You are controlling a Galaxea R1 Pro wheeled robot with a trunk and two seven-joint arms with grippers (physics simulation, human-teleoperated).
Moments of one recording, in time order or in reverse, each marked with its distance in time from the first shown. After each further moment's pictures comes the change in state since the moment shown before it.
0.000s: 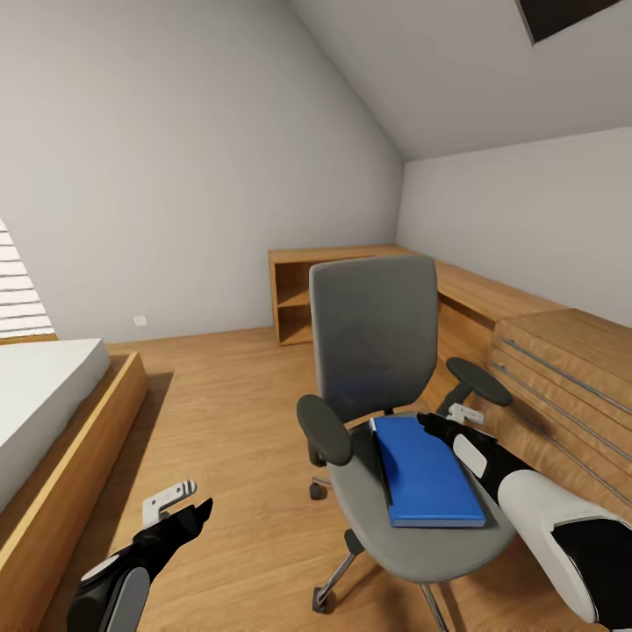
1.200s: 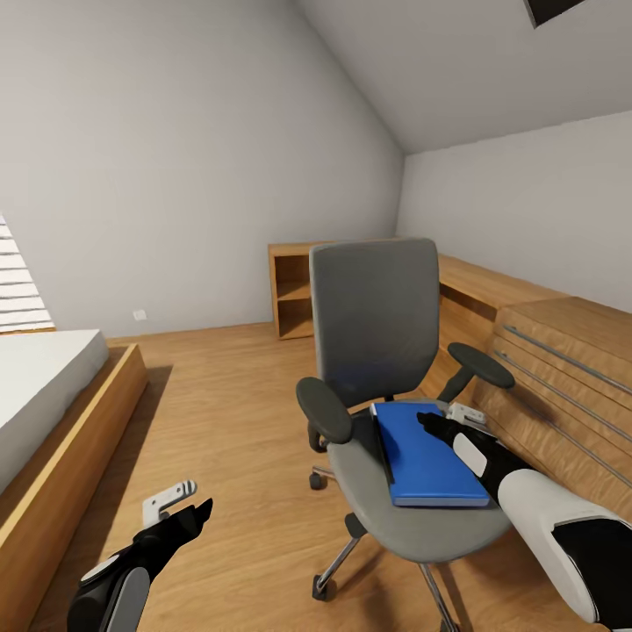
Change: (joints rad) left arm 0.000 0.000 0.000 0.000 0.000 0.001 0.000; right arm -0.001 -0.001 0.001 -0.006 0.004 0.007 -0.002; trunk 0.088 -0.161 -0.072
